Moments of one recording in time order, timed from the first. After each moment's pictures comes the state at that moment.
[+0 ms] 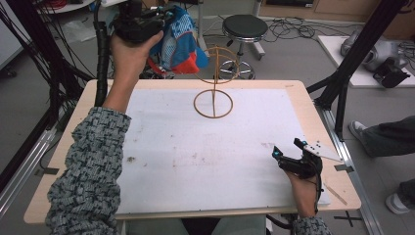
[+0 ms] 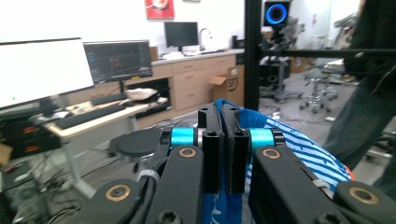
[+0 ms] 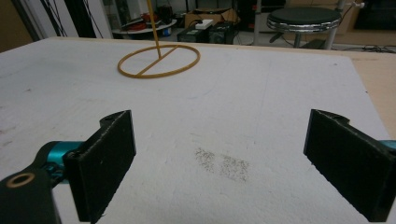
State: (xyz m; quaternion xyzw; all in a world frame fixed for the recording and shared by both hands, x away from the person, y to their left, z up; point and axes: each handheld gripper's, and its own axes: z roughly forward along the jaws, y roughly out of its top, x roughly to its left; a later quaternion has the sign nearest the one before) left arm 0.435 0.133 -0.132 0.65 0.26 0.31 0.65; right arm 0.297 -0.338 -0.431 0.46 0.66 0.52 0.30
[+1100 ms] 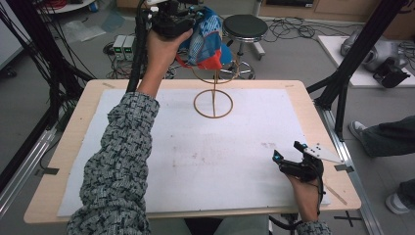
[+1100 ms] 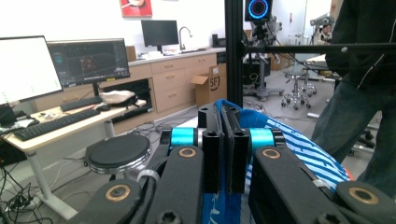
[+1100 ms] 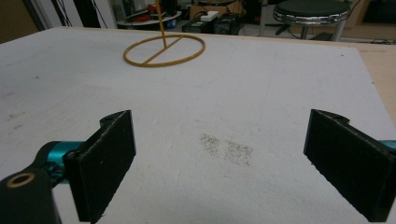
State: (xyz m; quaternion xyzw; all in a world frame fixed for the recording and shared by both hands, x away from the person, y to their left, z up) left arm 0.496 0.078 -0.156 0.67 0.24 0.28 0.65; right arm 0.291 -0.340 -0.433 0.46 0.67 0.51 0.28
